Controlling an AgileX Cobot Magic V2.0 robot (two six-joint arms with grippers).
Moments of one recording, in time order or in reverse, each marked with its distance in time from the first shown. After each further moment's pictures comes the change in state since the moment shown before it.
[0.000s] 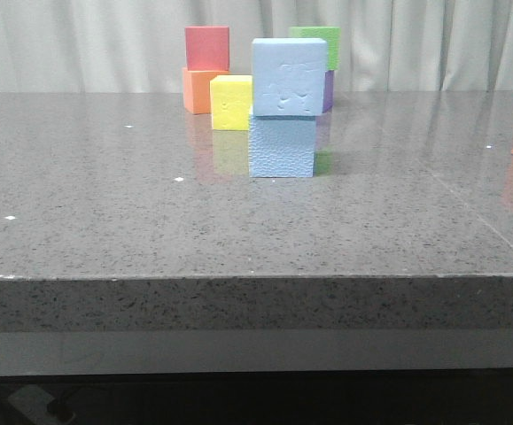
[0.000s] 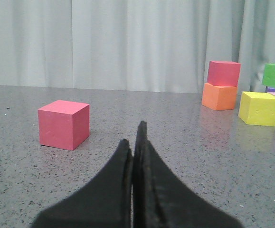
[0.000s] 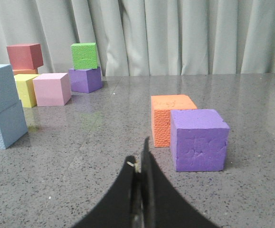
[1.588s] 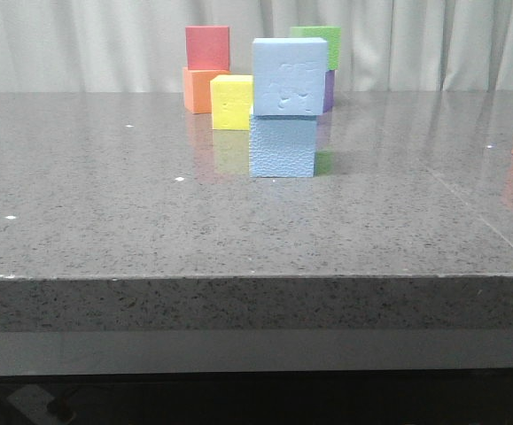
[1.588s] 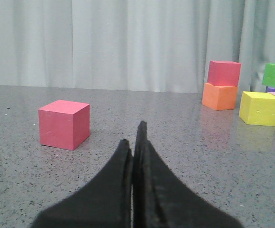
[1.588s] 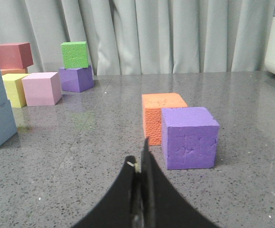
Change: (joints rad) left arm 0.000 0.000 0.000 0.000 0.000 0.000; right arm -0.033 0.000 0.000 0.000 0.000 0.000
